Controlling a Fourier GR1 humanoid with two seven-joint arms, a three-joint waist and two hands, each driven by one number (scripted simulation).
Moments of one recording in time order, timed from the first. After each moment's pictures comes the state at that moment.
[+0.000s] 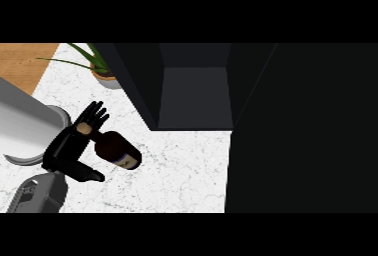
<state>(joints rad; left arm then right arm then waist) -0.24 0.24 0.20 -1.00 0.16 -0.59 -0.32 0.09 -0.05 0.04 -2.41 -0.16 0.18 0.42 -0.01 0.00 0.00</state>
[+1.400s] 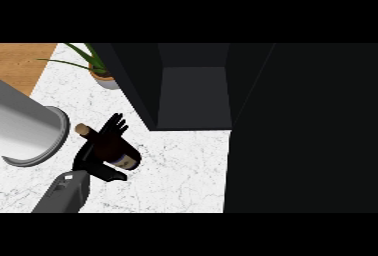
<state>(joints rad) -0.44 0.21 0.18 -0.42 0.02 -0.56 -0.64 0.10 -0.05 0.02 -2.41 -0.15 0.20 0.40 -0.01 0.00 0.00</state>
